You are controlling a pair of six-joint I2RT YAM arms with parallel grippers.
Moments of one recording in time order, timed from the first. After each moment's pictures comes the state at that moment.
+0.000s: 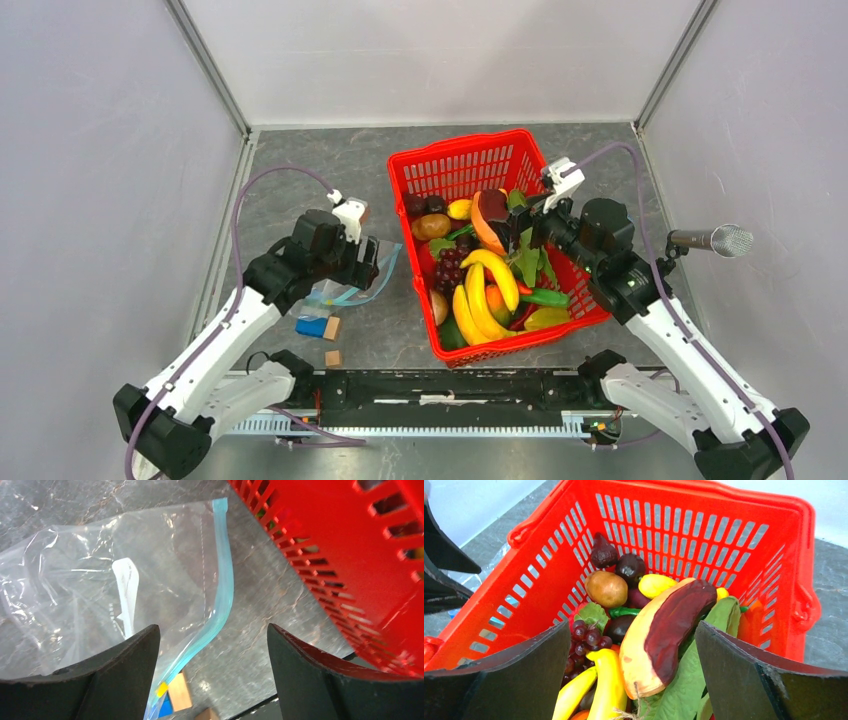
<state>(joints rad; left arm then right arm) -0.52 0.93 0.87 -0.68 0.02 -0.15 0.51 0.86 0.86 -0.20 -0.13 0.08</state>
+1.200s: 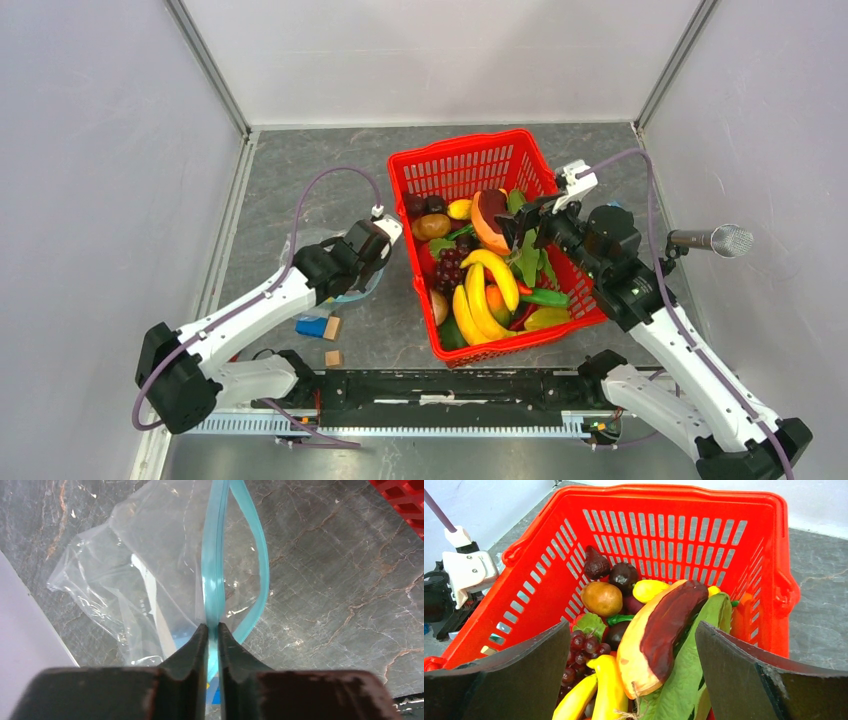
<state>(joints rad) -0.75 1.15 0.88 -0.75 -0.41 -0.01 0.51 0.80 0.83 -0.17 -0.04 0.15</state>
